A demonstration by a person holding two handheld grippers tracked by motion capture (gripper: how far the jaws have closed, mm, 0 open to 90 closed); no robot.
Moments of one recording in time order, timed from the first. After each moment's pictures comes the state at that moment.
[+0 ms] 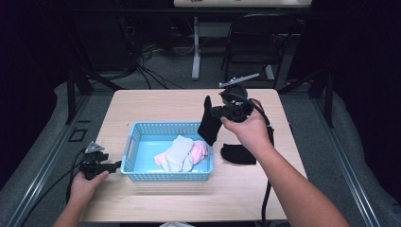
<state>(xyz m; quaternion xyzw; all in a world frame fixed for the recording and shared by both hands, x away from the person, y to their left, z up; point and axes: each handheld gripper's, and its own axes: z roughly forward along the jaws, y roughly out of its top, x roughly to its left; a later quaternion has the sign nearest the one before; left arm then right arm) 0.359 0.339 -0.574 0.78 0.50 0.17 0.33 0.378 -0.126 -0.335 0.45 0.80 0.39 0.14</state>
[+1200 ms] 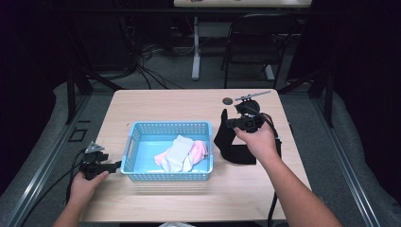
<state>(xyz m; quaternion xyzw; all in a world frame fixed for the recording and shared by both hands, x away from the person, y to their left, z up) 0.359 0.339 -0.575 0.78 0.51 0.17 0.33 0.390 -0.164 -0.397 0.51 0.77 0.35 0.12</state>
